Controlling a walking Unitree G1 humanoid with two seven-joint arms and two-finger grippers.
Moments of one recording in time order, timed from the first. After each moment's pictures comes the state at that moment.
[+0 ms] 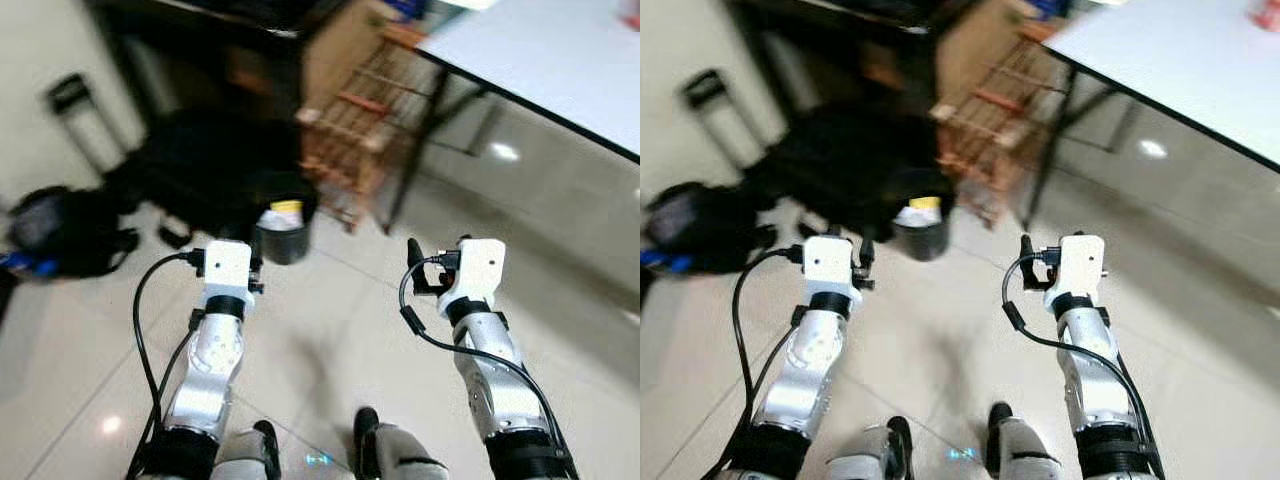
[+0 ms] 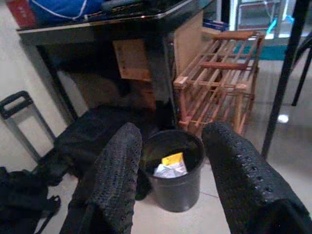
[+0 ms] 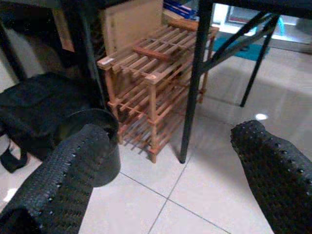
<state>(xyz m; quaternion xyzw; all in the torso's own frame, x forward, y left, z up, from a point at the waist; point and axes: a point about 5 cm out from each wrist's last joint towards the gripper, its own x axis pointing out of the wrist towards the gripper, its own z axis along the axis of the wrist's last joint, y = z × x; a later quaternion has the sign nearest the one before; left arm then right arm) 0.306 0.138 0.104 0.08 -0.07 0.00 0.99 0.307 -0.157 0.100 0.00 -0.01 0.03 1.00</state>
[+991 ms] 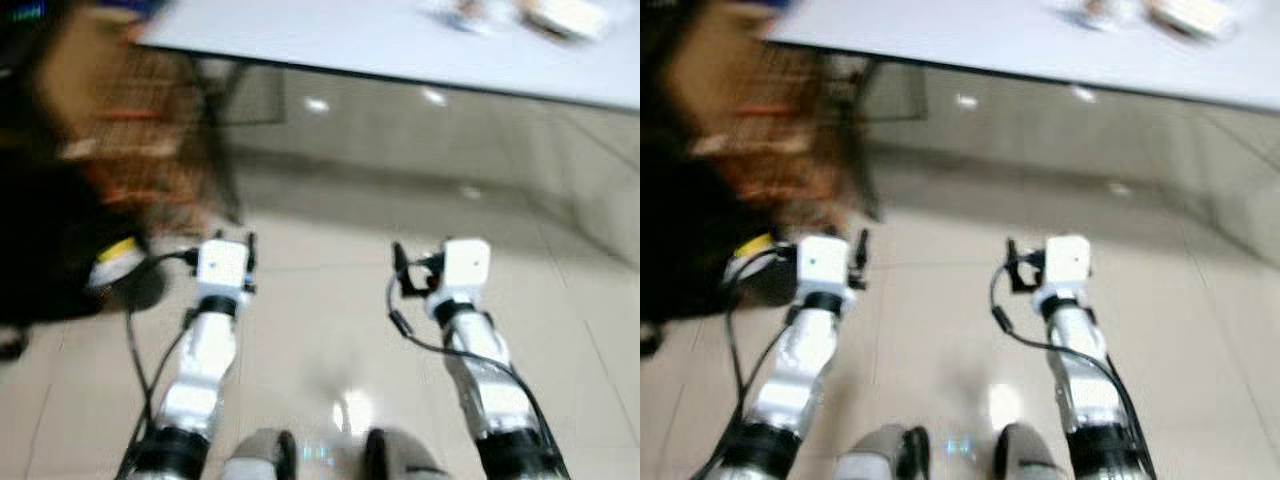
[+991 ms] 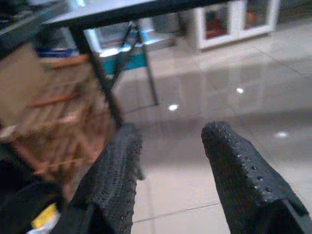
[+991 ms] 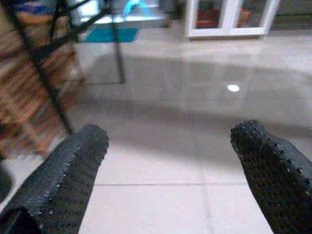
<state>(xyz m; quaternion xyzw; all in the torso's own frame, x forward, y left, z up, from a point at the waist) 0.307 0.144 0.100 0.10 -0.06 0.00 0.99 0.308 -0.145 0.099 0.00 -0.01 0.06 1.00</state>
